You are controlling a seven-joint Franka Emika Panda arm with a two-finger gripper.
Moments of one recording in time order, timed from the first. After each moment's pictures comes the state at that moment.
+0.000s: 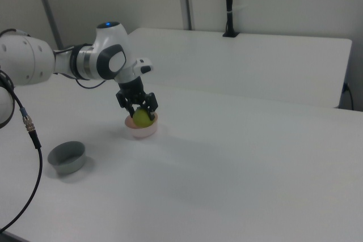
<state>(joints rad) 0.33 0.58 -0.26 -1.49 0.06 2.14 0.01</state>
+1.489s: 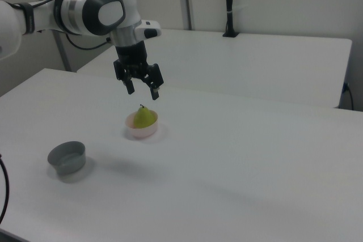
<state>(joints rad) 0.20 0.18 -0.27 -1.60 -0.01 1.80 0.00</state>
